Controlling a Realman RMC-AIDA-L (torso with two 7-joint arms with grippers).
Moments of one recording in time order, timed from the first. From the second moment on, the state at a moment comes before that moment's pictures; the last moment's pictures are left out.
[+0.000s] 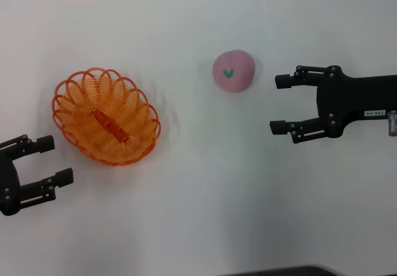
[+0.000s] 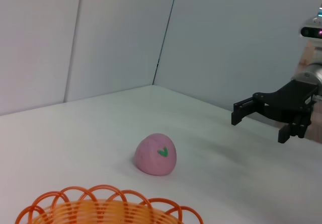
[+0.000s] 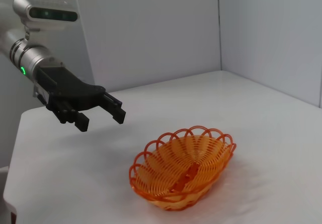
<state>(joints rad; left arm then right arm) -0.29 -2.09 0.37 0.76 2.22 1.87 -1.18 0.42 2.05 -0.68 -0.73 -2.06 -1.72 1.19</state>
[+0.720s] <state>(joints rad) -0.30 -2.09 0.37 0.76 2.22 1.87 -1.17 0.42 2.05 -0.68 -0.73 -2.06 -1.72 1.19</state>
